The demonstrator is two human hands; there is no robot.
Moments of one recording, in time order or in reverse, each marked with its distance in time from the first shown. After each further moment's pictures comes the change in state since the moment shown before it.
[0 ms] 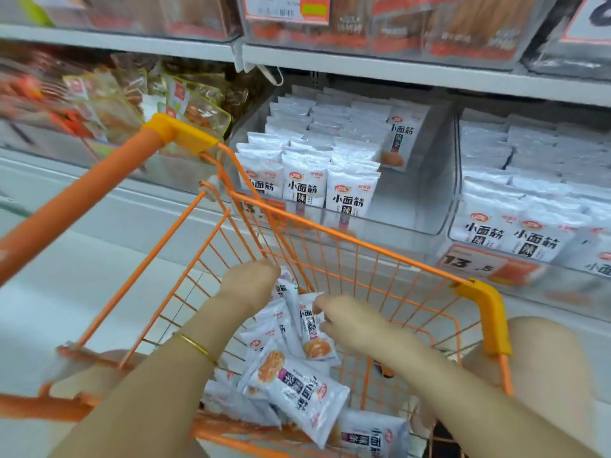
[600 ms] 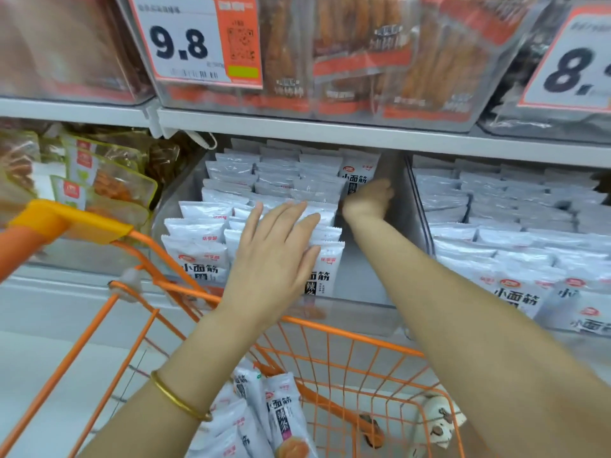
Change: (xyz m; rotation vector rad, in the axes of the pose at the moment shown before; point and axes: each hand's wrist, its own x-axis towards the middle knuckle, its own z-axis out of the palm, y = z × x) left_hand 0.077 0.046 -0.115 -0.254 0.867 0.392; right_hand 0.130 0.110 -0.201 0.781 1.057 0.827
